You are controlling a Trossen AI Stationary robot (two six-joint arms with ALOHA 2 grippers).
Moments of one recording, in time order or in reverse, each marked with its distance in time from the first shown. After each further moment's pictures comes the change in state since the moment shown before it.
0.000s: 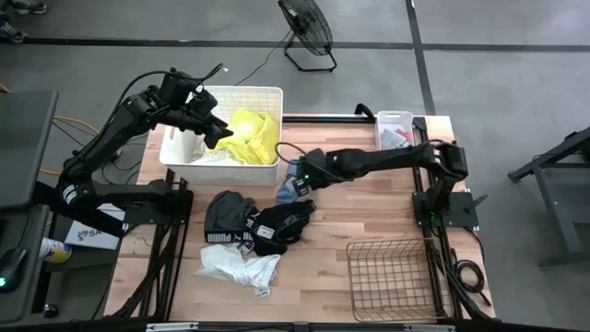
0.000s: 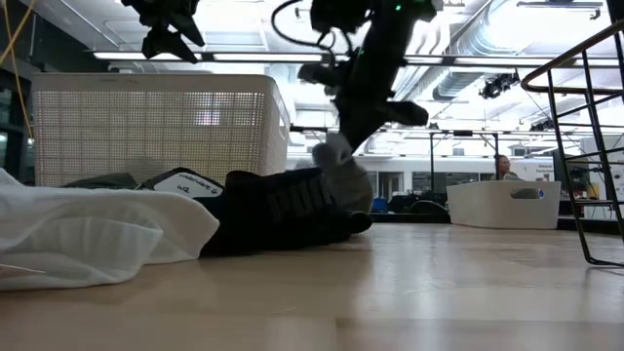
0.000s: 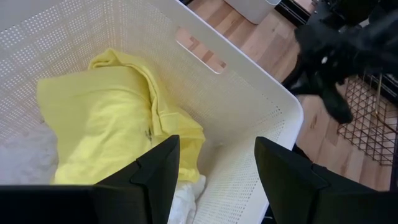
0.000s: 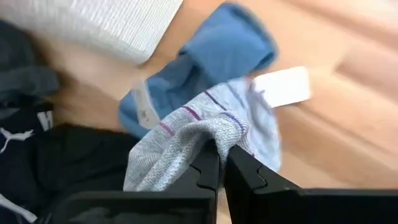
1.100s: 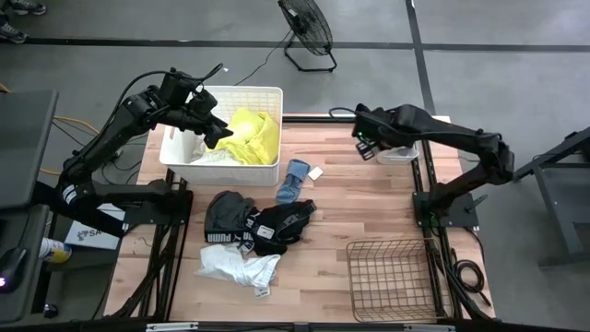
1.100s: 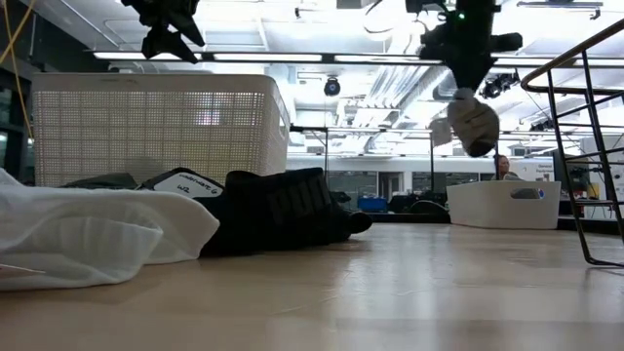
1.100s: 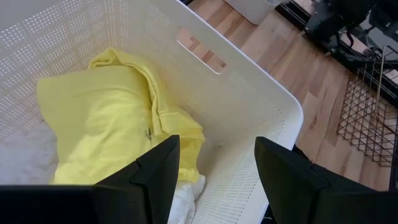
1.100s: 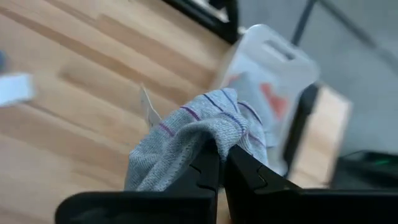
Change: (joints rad) left arm 0.000 0.000 0.000 0.000 -0.001 -0.007; right arm -0.277 -0.390 0.000 -0.707 0.288 -0.293
